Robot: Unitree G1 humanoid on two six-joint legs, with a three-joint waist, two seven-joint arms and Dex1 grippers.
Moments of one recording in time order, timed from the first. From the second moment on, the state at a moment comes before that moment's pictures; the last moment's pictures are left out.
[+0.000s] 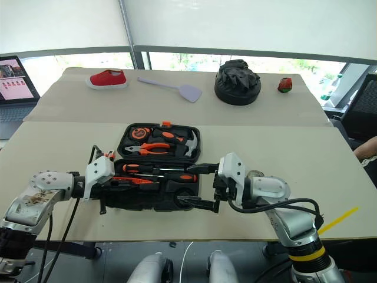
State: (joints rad) left arm -0.23 0.84 -0.05 -0.07 -0.27 0.34 -1.15; right arm -0.24 -0.55 0.15 -0.40 0.48 0.39 0.98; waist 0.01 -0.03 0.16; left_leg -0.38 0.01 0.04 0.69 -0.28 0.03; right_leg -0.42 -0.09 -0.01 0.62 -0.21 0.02
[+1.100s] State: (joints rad) left arm 0.51 0.63 0.81 -0.12 -0.58 0.43 -0.77; right arm -0.16 -0.51 0.02 -0.24 0.49 -0.03 1.11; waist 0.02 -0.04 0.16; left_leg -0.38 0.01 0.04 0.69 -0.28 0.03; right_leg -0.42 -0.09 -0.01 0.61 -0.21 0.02
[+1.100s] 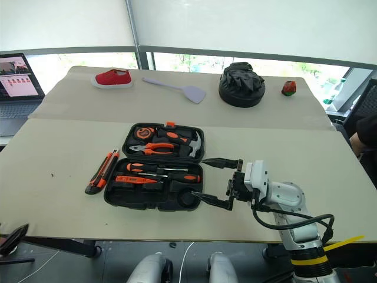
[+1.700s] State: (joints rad) left arm 0.00 0.74 0.32 -0.26 -0.51 0.85 -0.45; right arm -0.27 -0.54 0.02 -0.35 0.57 0.14 1.04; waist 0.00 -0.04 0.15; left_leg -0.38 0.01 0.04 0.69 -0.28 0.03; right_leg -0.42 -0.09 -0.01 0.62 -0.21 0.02
